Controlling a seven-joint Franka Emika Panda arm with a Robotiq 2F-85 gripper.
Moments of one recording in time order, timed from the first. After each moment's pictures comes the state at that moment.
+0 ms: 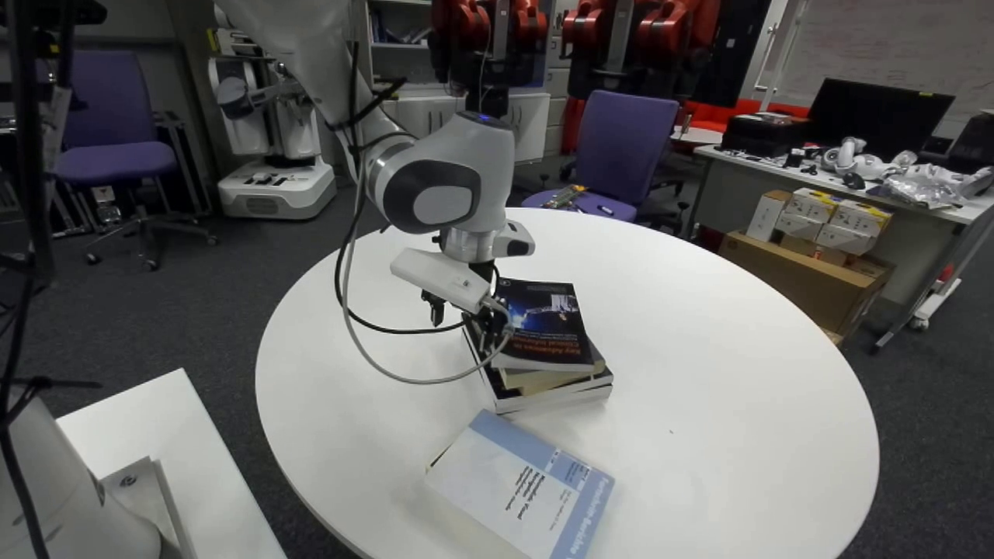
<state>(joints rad) -0.11 0.21 0.02 -2.40 0.14 2.59 -0.45</state>
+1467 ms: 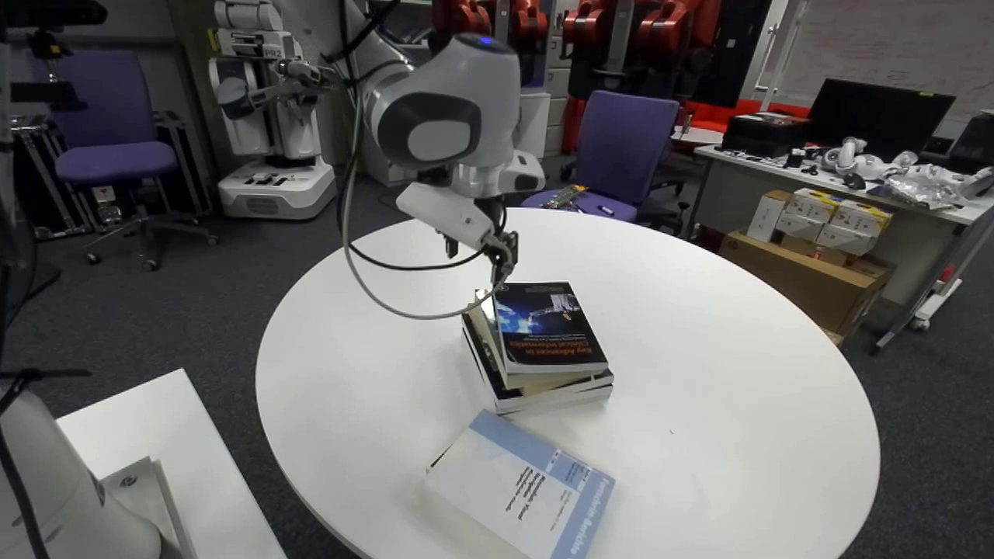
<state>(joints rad) -0.12 0.08 0.07 -2.33 0.33 2.56 -0.46</state>
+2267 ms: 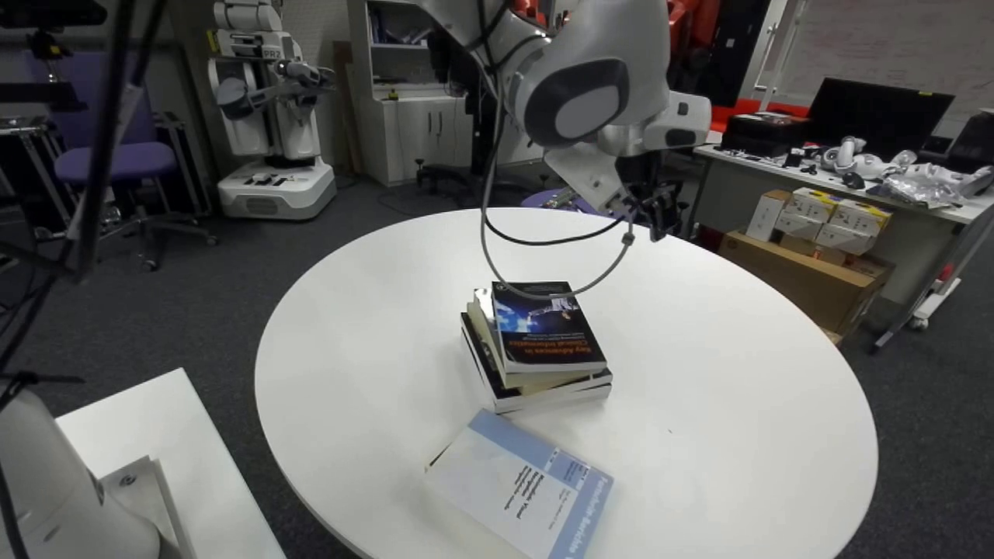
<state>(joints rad) -0.16 0.39 -0.09 -1.82 0.33 2.73 -0.06</state>
